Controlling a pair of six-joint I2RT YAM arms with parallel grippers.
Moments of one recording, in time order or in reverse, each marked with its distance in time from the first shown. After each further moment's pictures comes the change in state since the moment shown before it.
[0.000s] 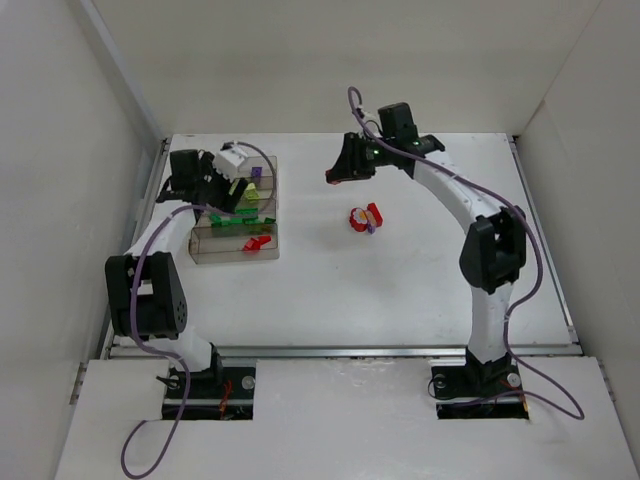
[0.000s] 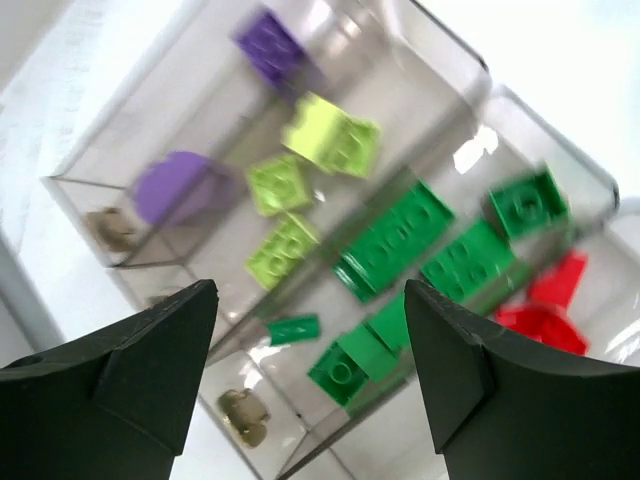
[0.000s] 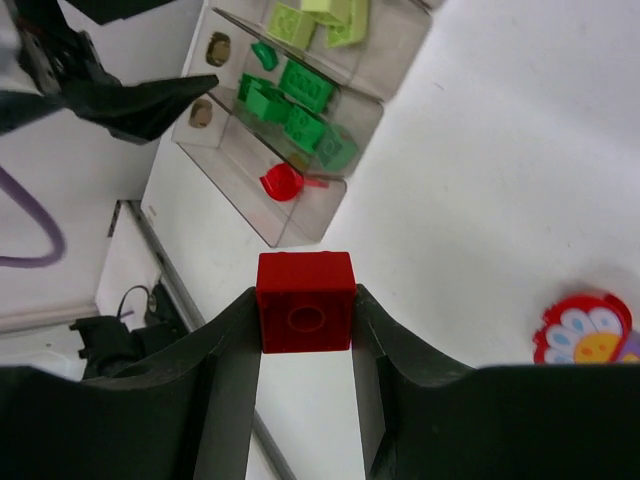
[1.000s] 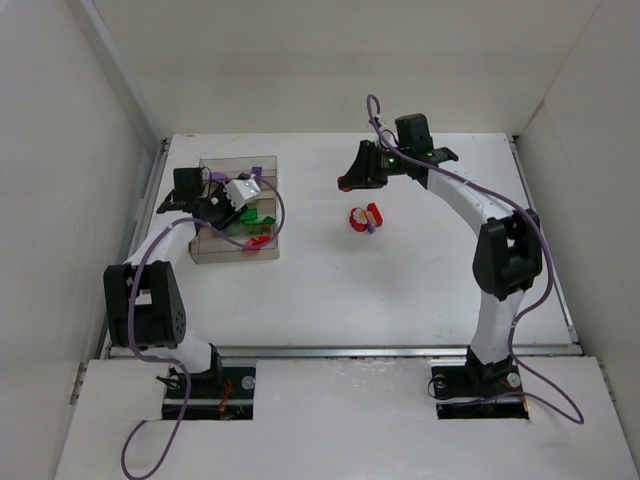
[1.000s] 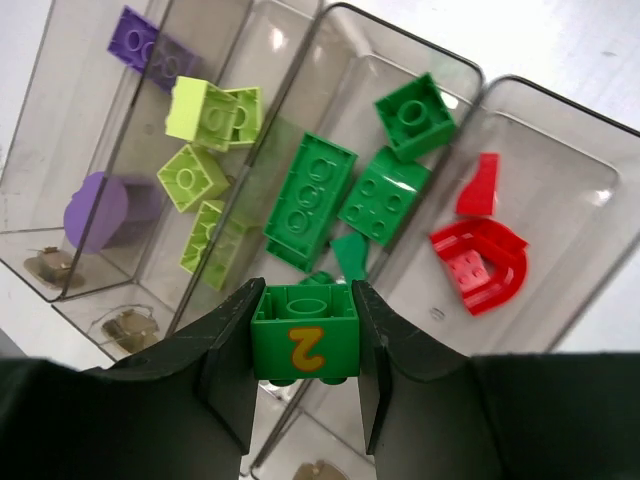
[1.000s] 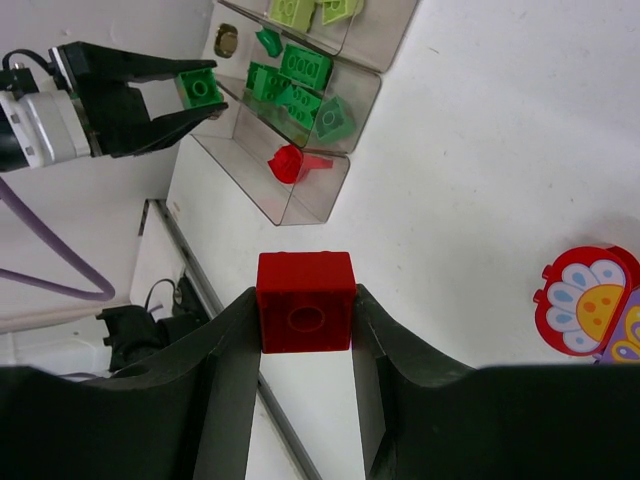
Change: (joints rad) left arm 0.001 -0.068 -0.061 -0.165 0.116 0.274; right arm -0.037 -0.079 -0.171 0.114 -0.050 0.054
